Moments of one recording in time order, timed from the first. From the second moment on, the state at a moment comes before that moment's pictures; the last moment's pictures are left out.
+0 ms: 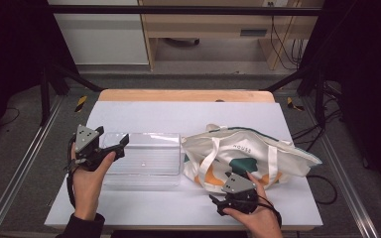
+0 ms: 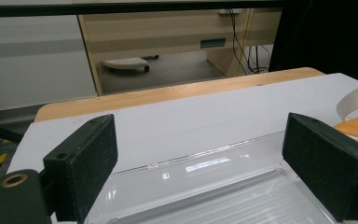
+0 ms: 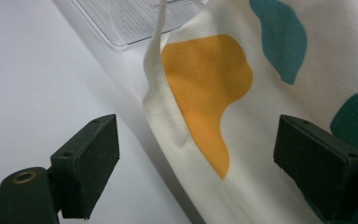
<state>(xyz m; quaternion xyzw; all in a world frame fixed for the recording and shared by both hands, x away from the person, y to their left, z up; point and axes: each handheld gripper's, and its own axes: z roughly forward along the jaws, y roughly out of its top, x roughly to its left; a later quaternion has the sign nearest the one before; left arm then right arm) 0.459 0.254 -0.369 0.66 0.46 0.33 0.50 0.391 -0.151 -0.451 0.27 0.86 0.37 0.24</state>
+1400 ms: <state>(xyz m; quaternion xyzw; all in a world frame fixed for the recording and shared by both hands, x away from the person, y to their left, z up) 0.502 0.085 -0.298 0.80 0.22 0.25 0.50 0.412 -0.241 -0.327 0.24 0.84 0.36 0.33</state>
